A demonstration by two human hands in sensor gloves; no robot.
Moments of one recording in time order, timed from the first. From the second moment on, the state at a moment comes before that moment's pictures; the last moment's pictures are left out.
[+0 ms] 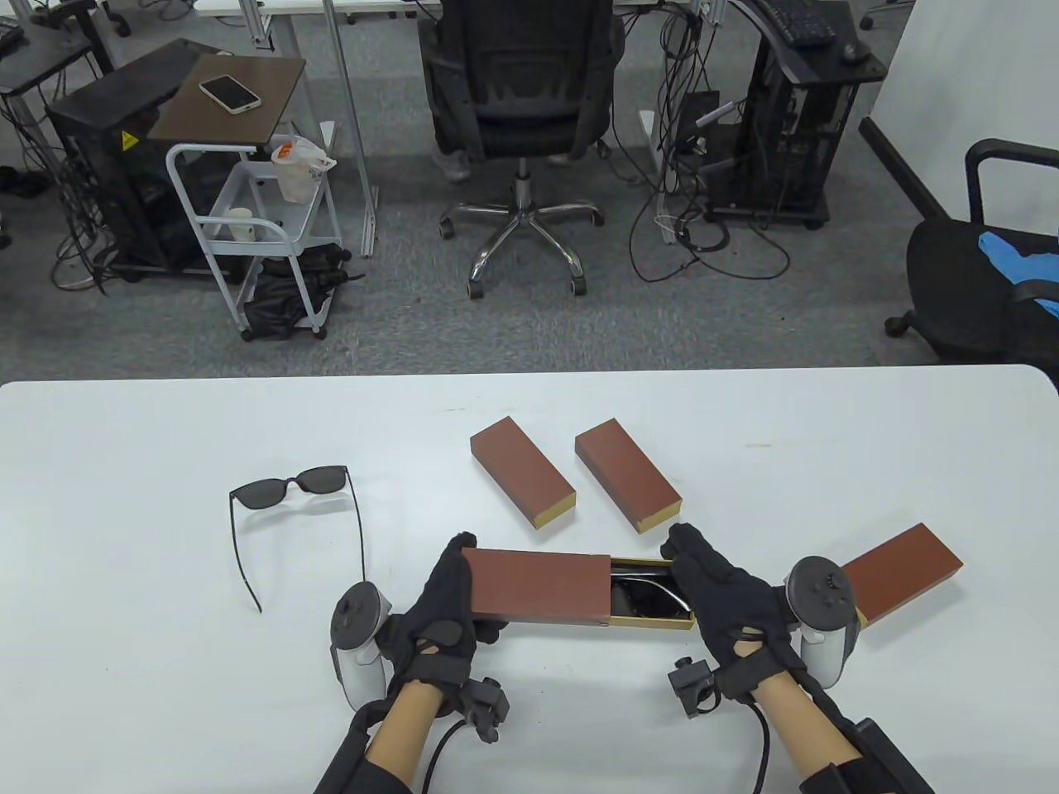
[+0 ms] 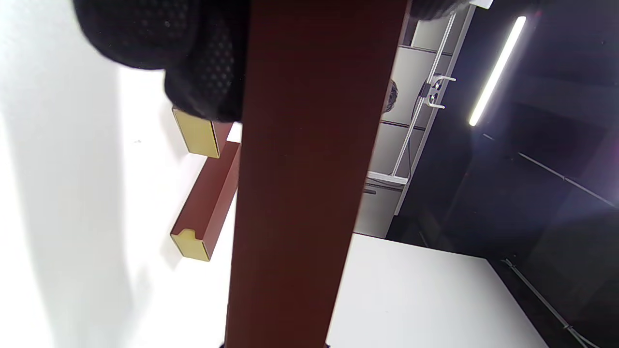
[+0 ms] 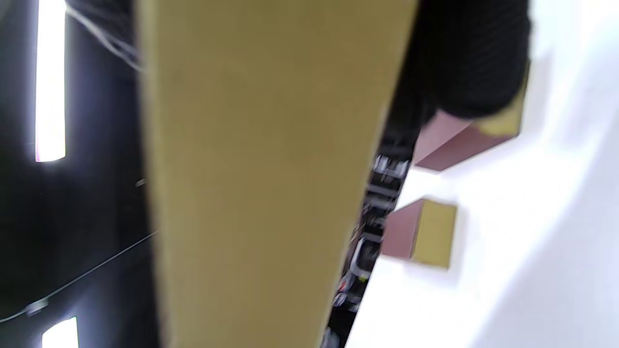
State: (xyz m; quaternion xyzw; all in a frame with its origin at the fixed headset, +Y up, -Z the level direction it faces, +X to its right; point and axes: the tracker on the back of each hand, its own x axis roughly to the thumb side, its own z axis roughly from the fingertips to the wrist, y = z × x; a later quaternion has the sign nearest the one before) left_hand -0.155 -0.769 -0.316 -0.10 0.00 0.76 0.64; right_hand 0.210 -0.729 -0.323 0.06 -0.01 0.76 0.65
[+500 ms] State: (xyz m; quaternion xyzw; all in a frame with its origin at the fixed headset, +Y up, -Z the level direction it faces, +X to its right) left_hand -0.123 -0.761 -0.308 -0.17 -0.03 0.74 0.65; right_hand 0.186 -0.736 -0.318 0.17 0.11 0.71 0.68
